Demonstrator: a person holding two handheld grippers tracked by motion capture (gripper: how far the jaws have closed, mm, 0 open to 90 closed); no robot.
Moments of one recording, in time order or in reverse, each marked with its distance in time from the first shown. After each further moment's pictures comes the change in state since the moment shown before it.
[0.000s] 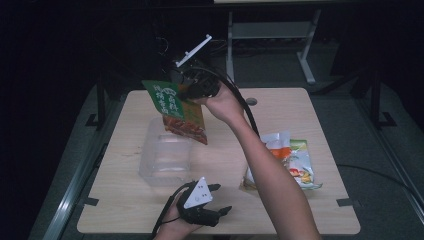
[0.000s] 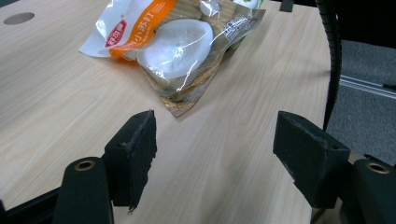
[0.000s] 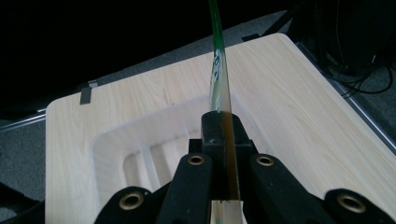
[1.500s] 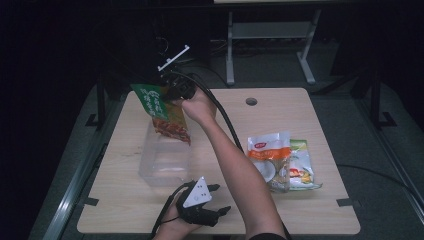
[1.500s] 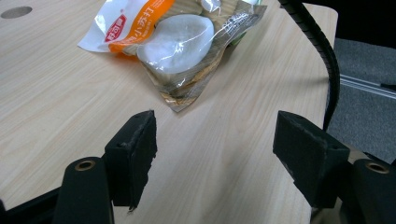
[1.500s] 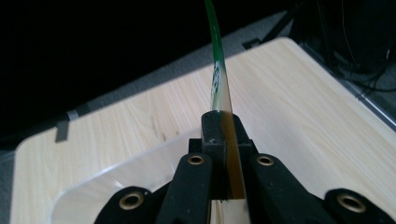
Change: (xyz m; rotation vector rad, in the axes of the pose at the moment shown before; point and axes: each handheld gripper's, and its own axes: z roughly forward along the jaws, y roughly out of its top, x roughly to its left) left arm 0.002 -0.001 0.000 0.016 -0.006 -0.008; right arm -0.017 0.014 0.083 -0.025 0.009 0.098
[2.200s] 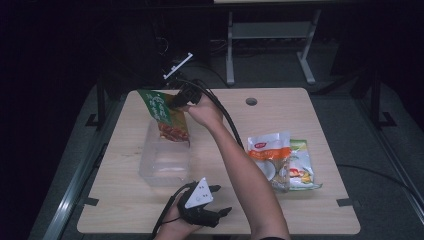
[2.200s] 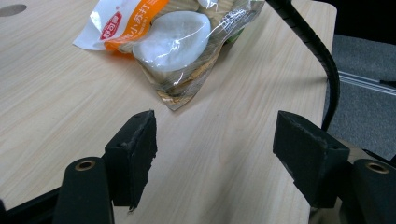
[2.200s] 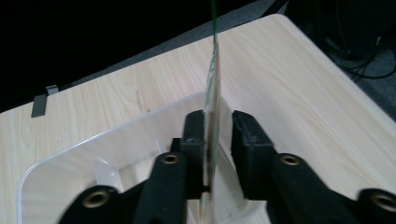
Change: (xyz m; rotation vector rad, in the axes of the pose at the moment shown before) left arm -0.002 0.000 0.004 0.008 -0.008 -0.001; right arm -0.008 -0.020 0.004 0.052 -0.039 -0.040
